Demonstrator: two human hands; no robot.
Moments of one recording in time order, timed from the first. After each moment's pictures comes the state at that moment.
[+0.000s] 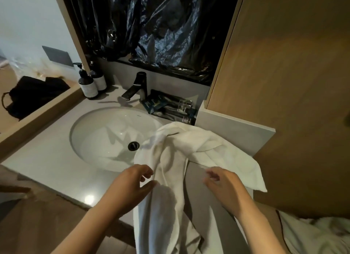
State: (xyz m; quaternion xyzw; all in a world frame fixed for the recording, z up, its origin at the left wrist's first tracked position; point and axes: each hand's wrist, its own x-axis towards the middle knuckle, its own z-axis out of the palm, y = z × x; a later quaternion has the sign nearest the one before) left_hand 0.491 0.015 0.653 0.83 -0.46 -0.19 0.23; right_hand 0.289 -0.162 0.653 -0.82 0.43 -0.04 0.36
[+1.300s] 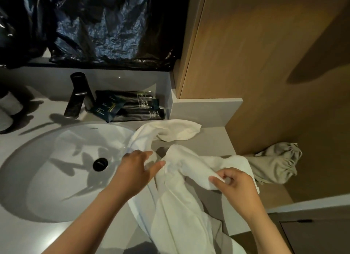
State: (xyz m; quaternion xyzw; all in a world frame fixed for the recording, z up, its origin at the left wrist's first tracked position) left_hand 0.581 -0.080 0.633 0.74 -0.59 -0.28 0.17; right_hand 0.304 -0.099 0.648 -0.65 0.65 -0.21 0.34
